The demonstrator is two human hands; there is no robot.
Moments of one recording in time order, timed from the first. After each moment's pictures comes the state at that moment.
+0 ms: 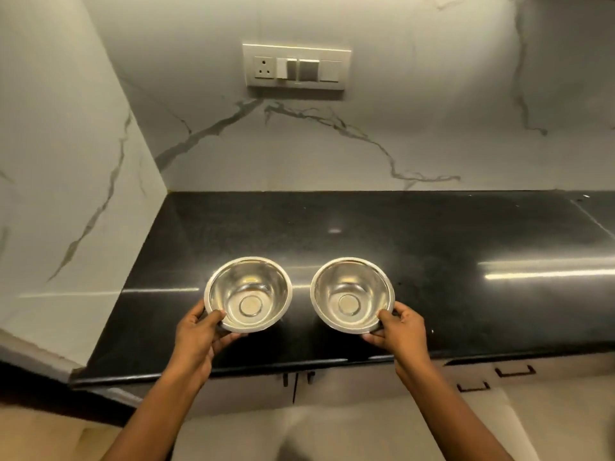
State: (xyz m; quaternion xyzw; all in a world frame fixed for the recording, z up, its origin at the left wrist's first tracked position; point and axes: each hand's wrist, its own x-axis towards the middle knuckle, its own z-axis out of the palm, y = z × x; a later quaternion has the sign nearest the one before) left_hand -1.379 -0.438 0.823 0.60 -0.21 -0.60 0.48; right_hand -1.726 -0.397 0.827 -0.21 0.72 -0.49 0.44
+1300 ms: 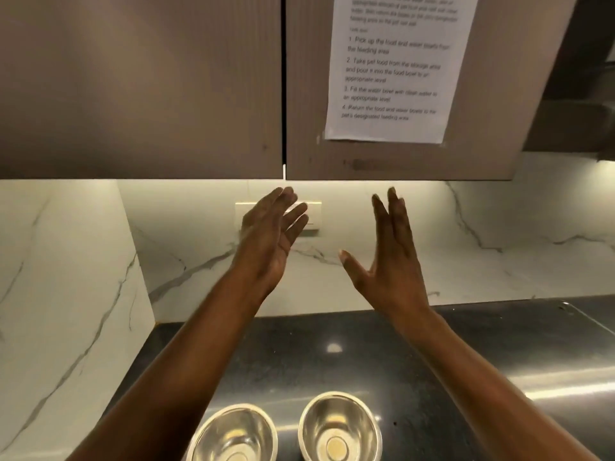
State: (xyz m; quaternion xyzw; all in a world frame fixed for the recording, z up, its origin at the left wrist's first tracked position) left_hand -1.548 -0.577 1.175 0.23 -0.41 -0.61 0.64; right_hand -1.744 -0.537 1.118 -0.65 0.60 -0.44 -0.14
